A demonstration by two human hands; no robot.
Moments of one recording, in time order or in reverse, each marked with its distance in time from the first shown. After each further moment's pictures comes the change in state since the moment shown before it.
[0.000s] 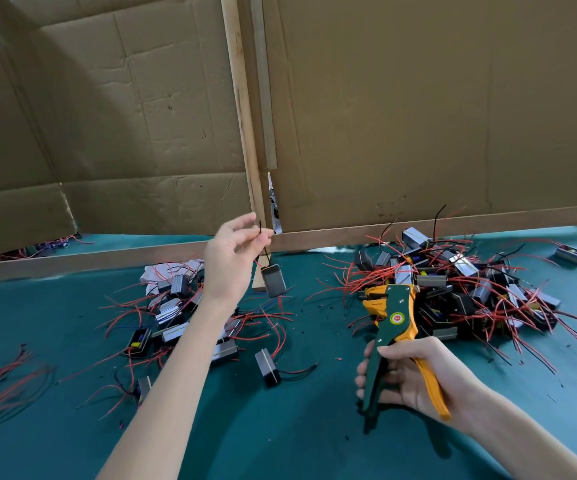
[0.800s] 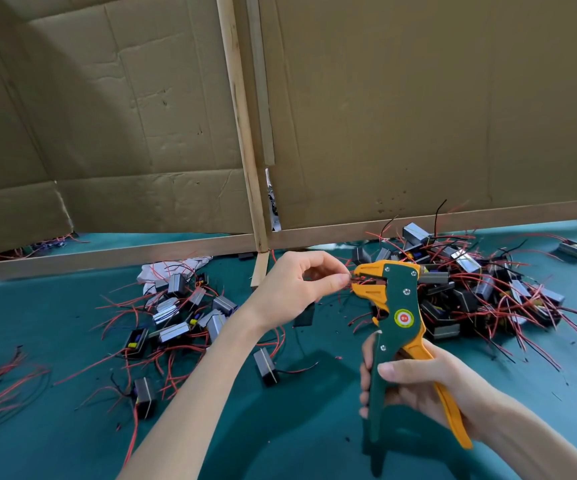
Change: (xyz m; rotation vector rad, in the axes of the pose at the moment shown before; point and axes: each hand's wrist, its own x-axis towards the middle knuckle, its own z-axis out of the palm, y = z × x) left_hand -0.034 0.034 0.038 -0.053 -0.653 0.021; right_hand -0.010 -0.002 0.006 -0.165 -0.313 -0.169
